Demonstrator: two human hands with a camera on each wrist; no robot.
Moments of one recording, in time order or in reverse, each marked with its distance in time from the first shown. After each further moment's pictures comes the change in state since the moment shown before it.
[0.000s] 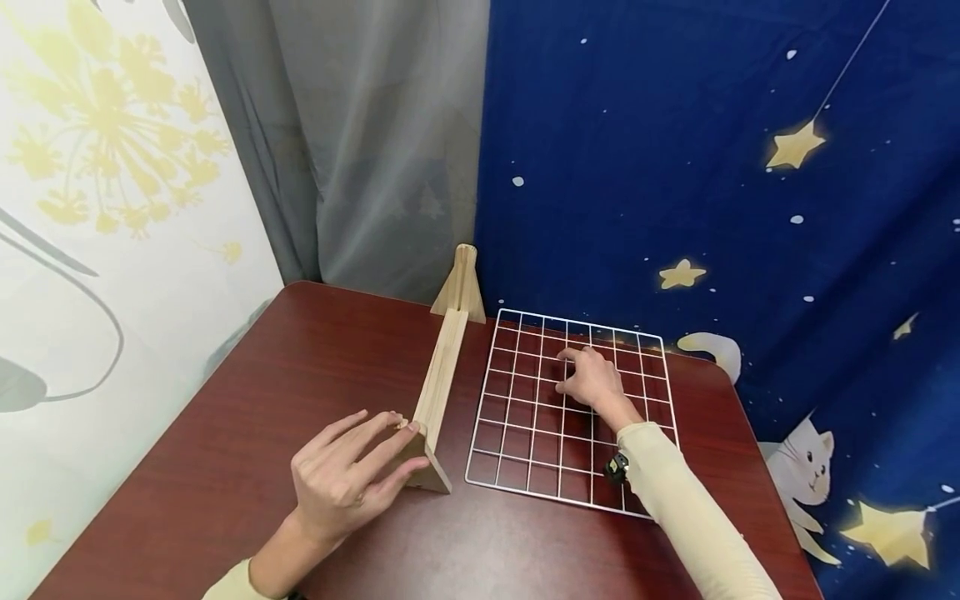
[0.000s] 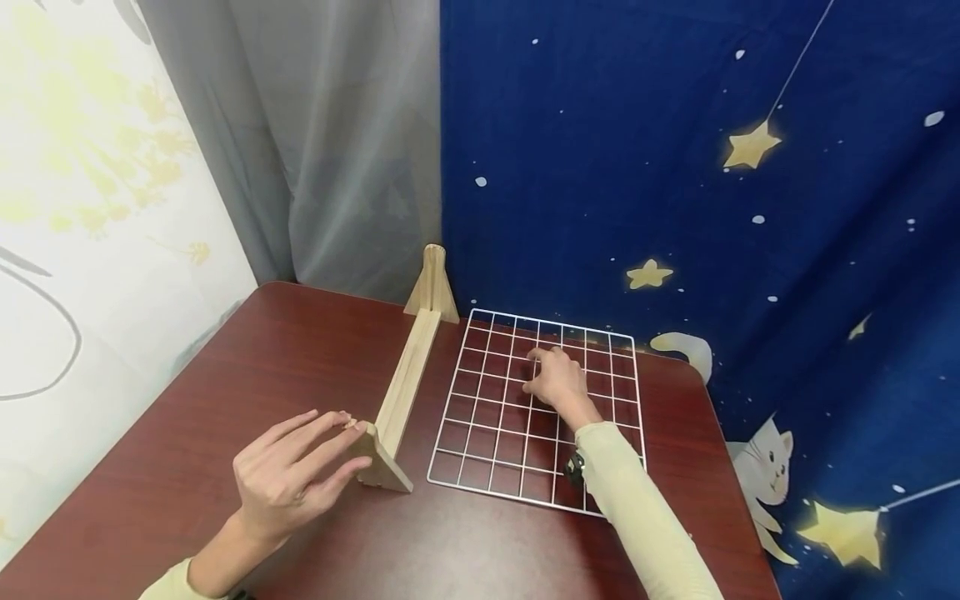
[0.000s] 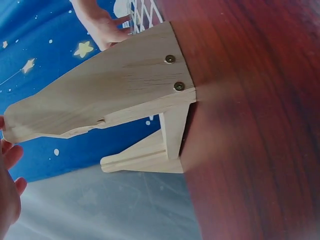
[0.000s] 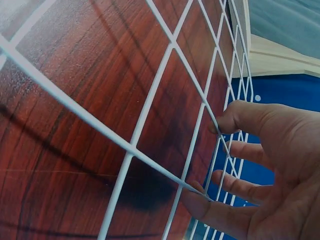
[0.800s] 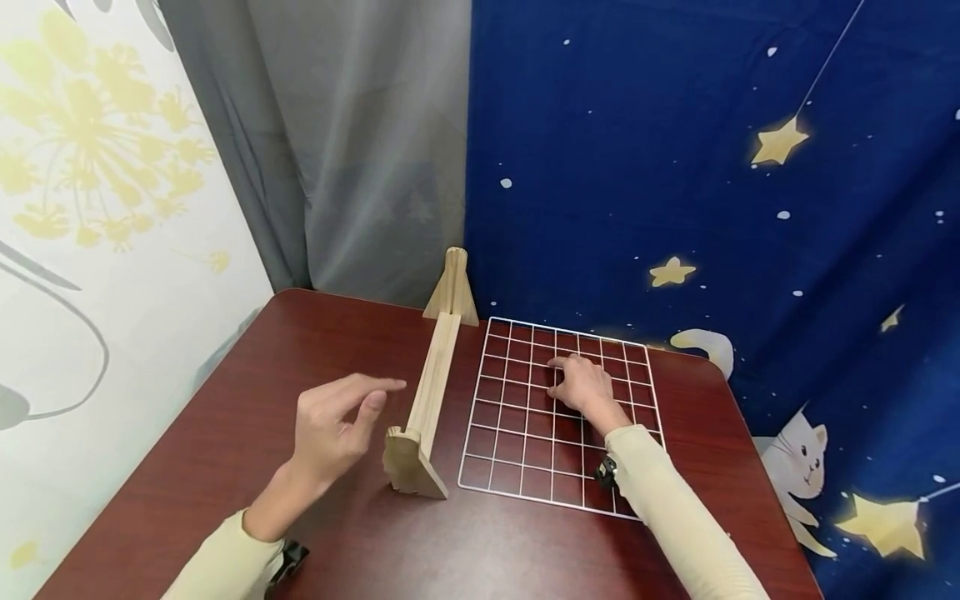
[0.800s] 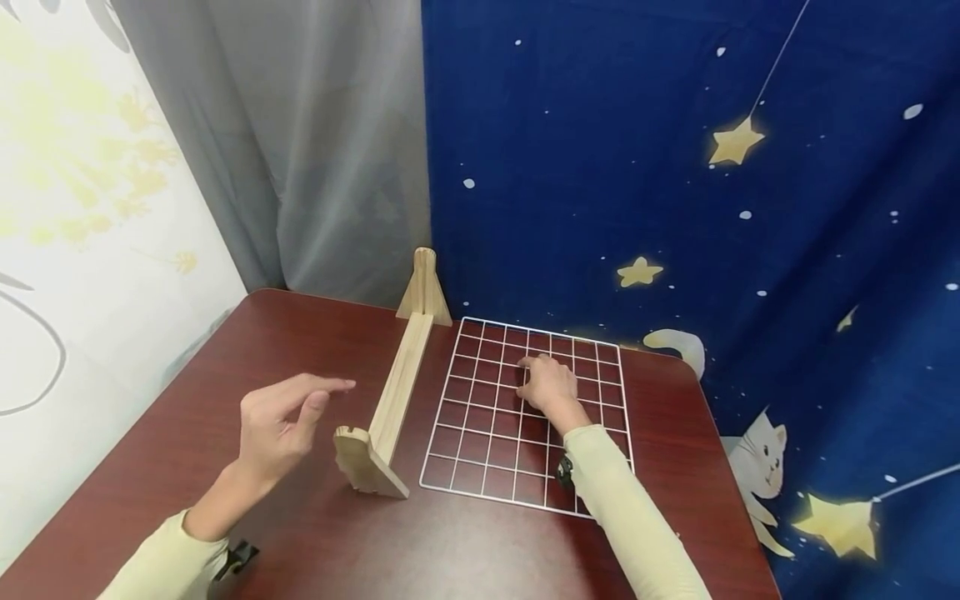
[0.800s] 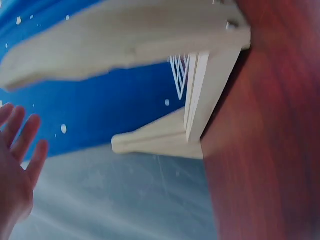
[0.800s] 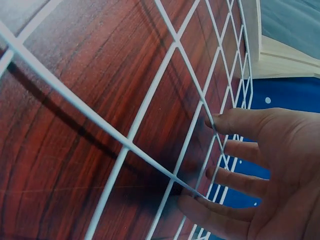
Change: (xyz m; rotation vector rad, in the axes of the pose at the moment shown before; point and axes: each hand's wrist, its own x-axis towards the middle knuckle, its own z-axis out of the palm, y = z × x) left_hand 0.003 -0.050 0.018 -0.367 -0.241 -0.318; right_hand 0.000 -0.004 0.014 -0.050 -0.023 0.064
